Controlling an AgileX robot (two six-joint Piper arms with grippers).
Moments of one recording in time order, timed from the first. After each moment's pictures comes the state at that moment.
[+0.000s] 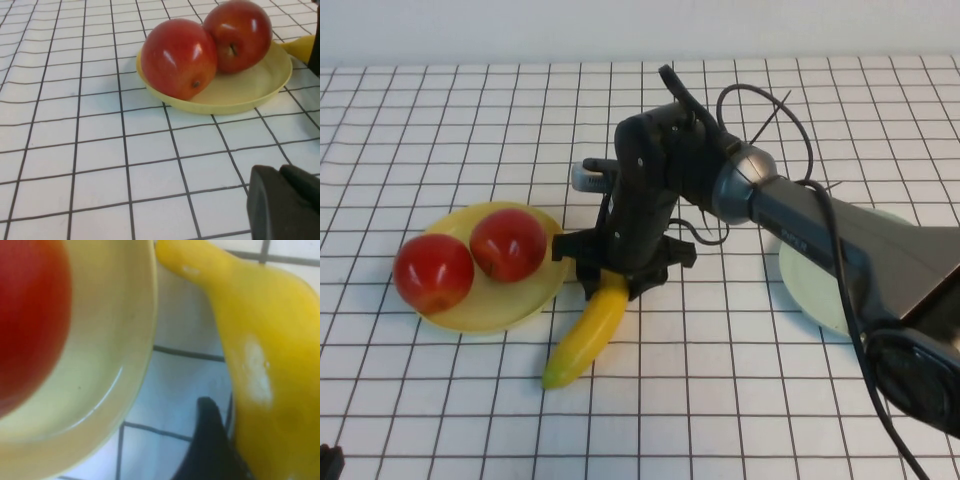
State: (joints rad) right arm 0.72 2.43 -2.21 0.14 1.19 0.58; left arm -0.21 -0.01 0.03 0.02 0.38 0.03
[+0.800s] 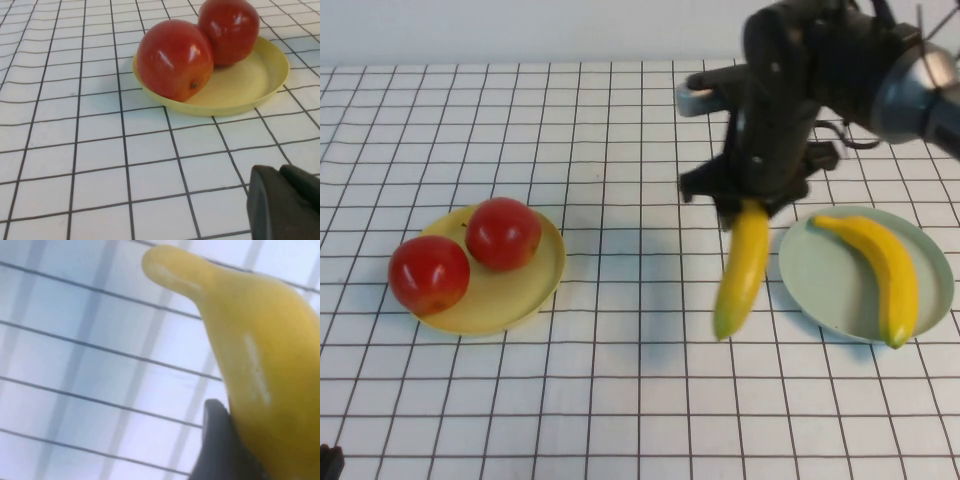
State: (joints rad) right arm 0.57 2.06 -1.93 -0.09 1.23 0.33; left arm -0.21 -0.01 0.03 0.02 0.38 0.03
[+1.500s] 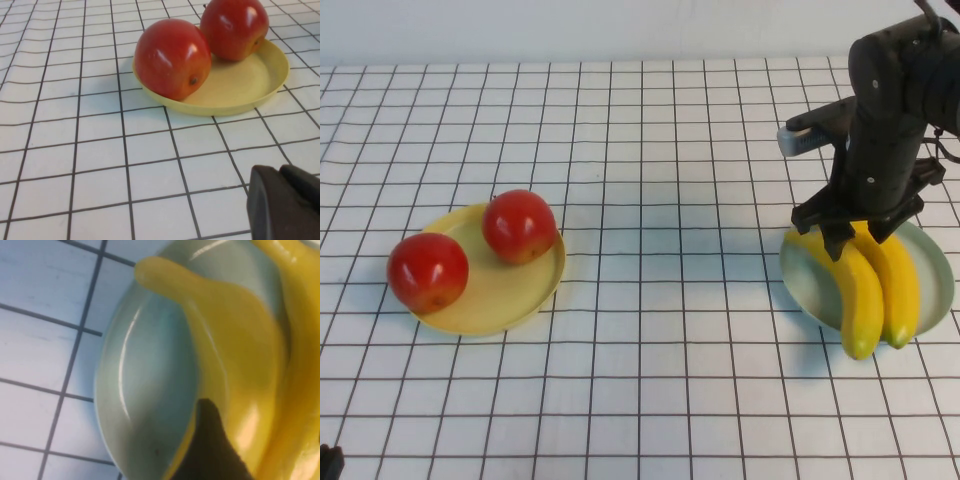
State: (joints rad) right arm 0.37 2.03 -1.71 -0.15 1.23 0.08; left arm -0.21 -0.01 0.03 0.02 0.38 0.03
